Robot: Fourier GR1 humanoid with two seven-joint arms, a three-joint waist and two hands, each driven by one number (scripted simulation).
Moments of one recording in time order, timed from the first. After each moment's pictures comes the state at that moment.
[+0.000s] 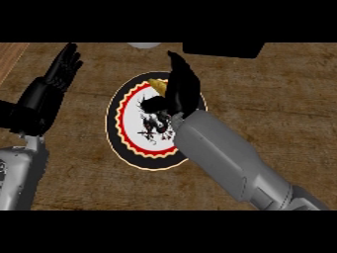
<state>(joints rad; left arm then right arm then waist) -0.37 0.26 0.02 -1.55 0.05 -0.07 0.10 -0.98 0.00 0.65 -0.84 0.47 -0.77 0.83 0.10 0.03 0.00</state>
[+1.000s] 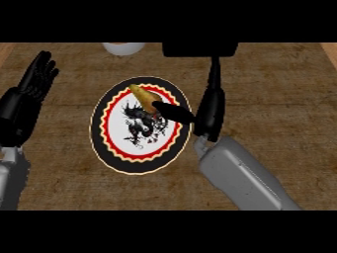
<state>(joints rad) -0.28 0.29 0.10 -1.60 0.05 -0.07 0.11 -0.67 -0.07 0.57 -1.20 0.31 -1.09 0.55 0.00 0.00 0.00</state>
